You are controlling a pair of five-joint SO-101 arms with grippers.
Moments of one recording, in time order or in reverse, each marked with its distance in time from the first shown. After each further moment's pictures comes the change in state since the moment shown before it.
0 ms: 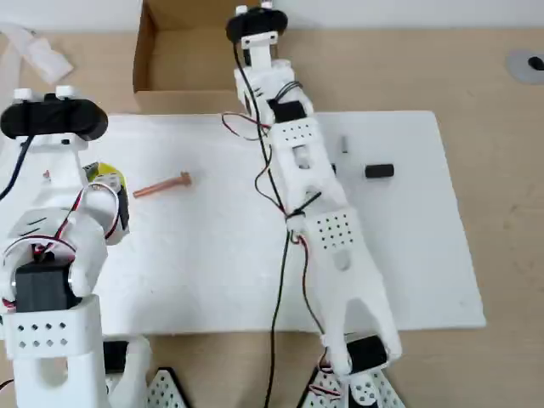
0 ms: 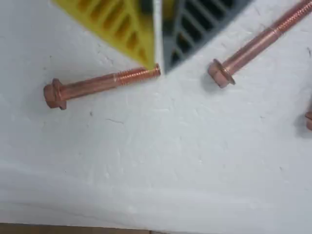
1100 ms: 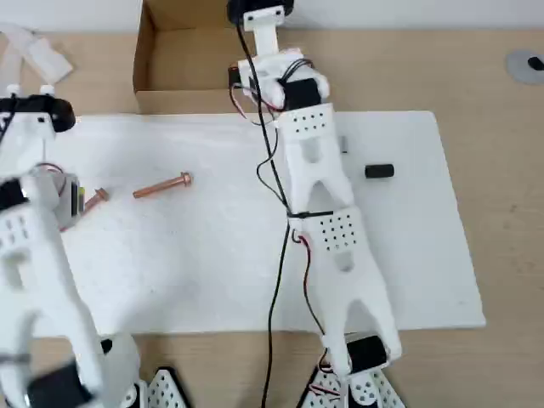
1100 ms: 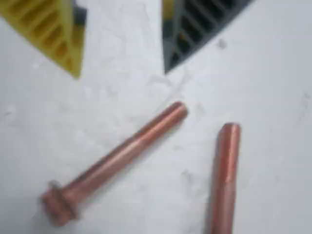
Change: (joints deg) left arm -20.7 38.1 -16.1 9.6 -21.2; right arm -0.1 -9.3 -18.6 40.6 0.2
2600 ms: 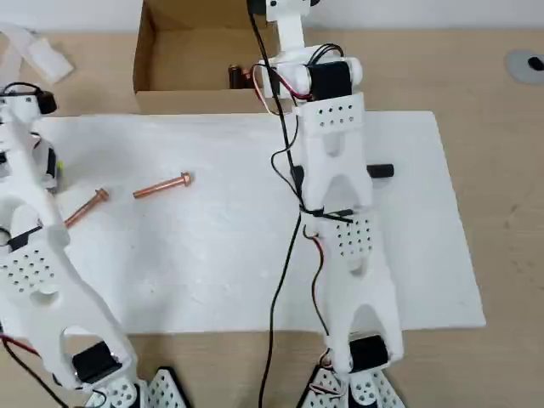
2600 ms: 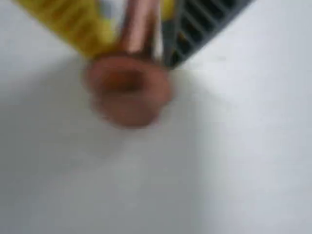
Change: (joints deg) left arm -3.9 65.8 -55.1 5.5 -4.1; right arm 2.5 -10.3 -0.1 18.7 0.0
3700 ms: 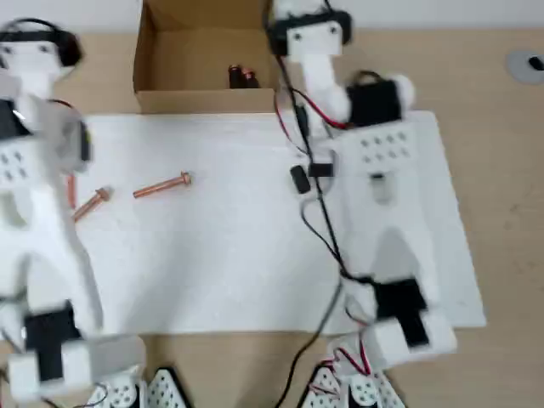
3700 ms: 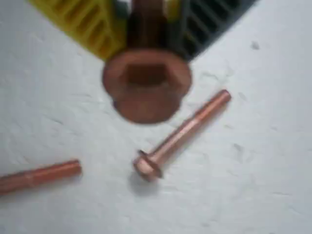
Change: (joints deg) left arm 17.5 -55.6 16.8 20.5 15.6; right arm 1.3 -58.3 68.4 9.3 -2.6
